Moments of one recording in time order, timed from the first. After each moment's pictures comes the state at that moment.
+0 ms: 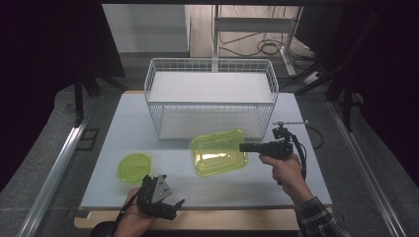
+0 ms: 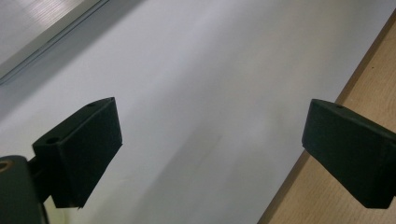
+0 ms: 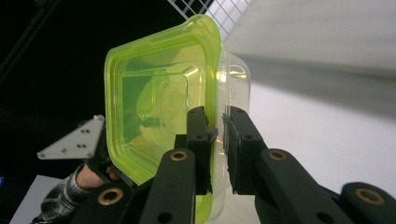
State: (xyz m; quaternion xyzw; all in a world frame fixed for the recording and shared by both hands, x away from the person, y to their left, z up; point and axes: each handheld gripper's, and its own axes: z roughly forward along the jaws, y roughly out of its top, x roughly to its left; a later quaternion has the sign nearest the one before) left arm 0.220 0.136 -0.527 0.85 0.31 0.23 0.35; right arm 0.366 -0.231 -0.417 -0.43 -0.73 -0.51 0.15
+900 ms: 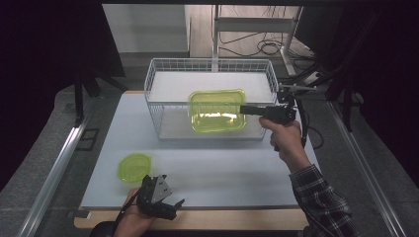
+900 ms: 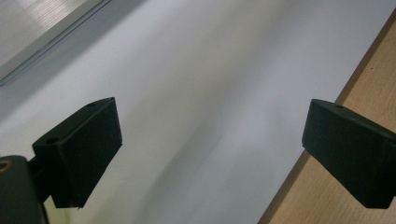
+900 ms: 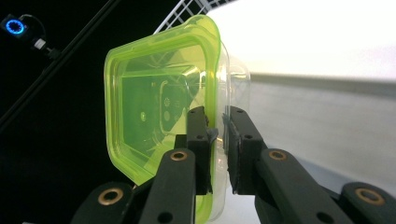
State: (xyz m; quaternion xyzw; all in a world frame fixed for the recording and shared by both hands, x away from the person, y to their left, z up) left arm 0.220 0.136 -0.527 0.85 0.31 0.23 0.35; right arm 0.412 -0.217 -0.339 -0.43 -0.70 -0.56 0.09
